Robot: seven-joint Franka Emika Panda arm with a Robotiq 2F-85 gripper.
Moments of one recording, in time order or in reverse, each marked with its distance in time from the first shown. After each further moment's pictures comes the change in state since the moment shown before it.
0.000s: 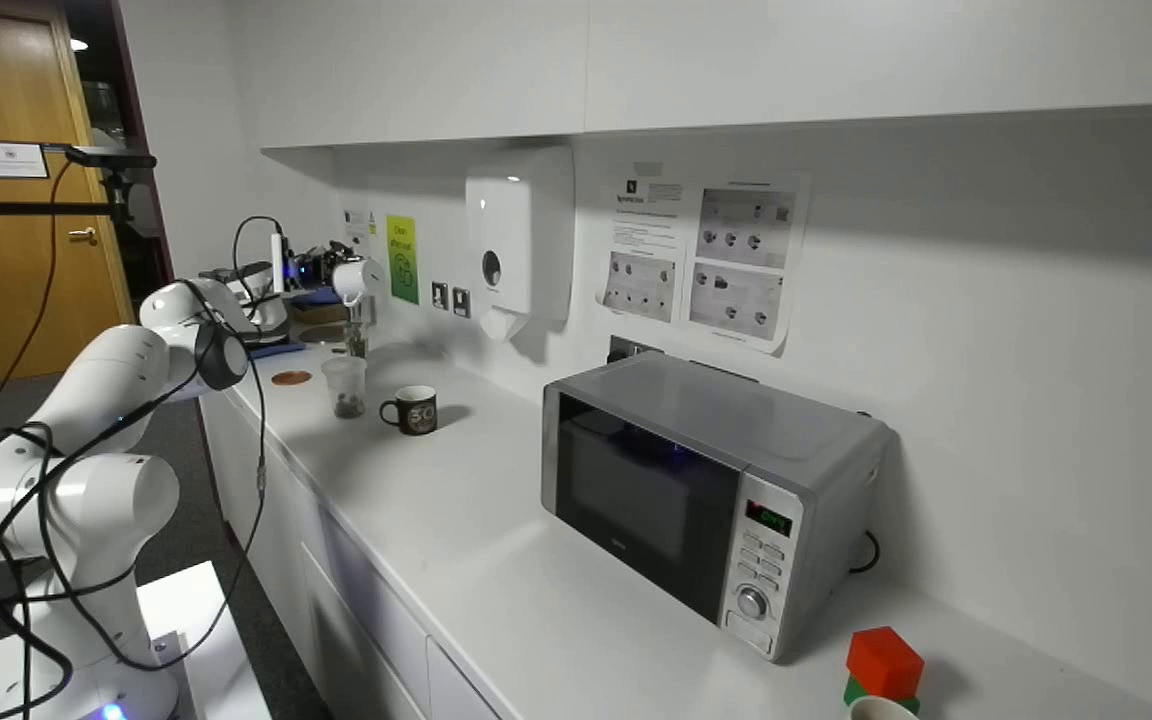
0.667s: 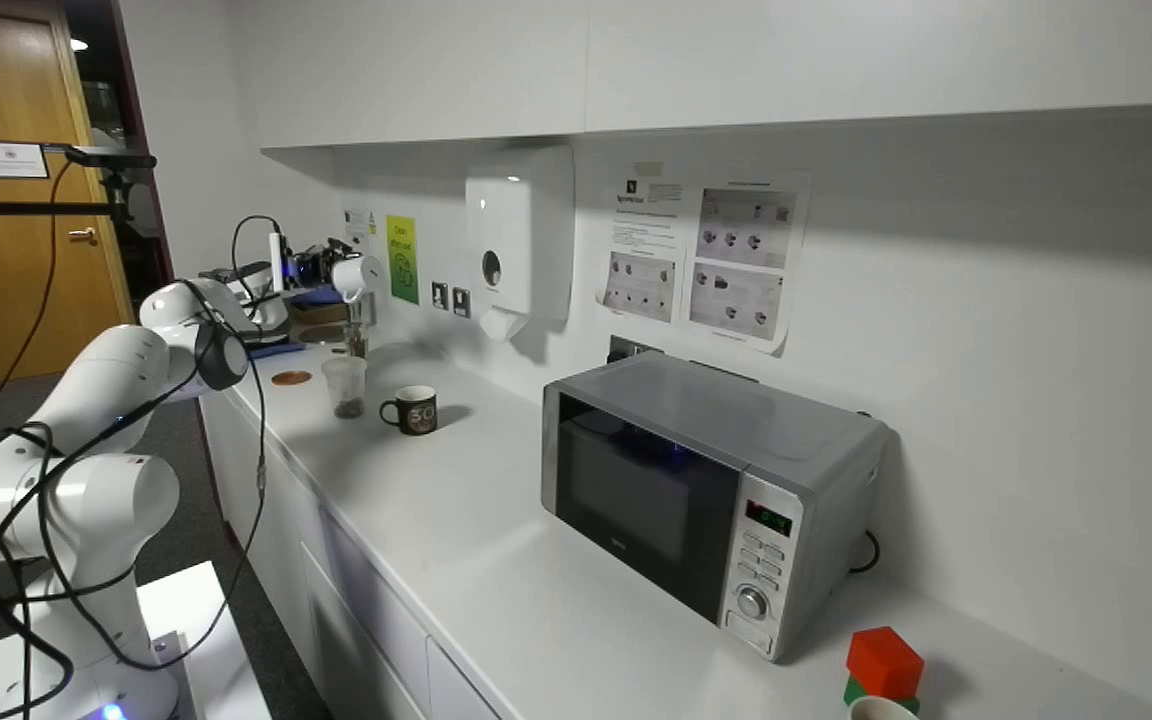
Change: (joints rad) arm 0.000 0.000 0.000 0.000 -0.030 0.000 0.000
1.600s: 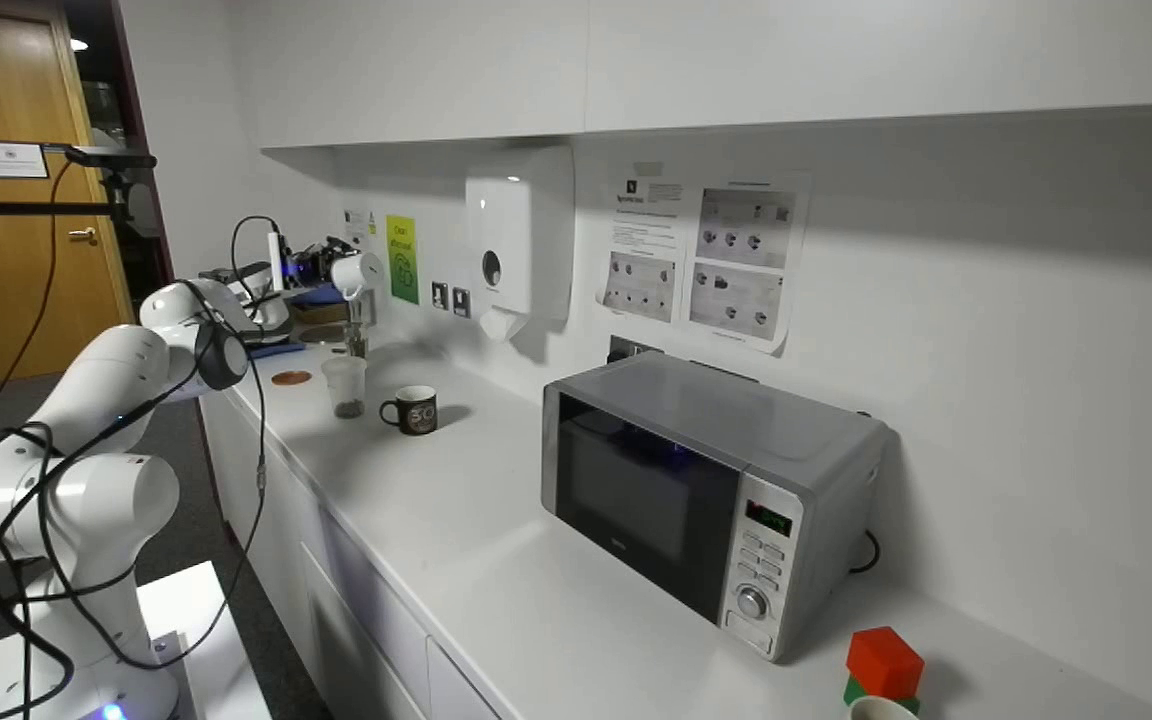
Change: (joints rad) arm 0.000 0.000 -0.001 -0.005 -0.029 0.001 0.000
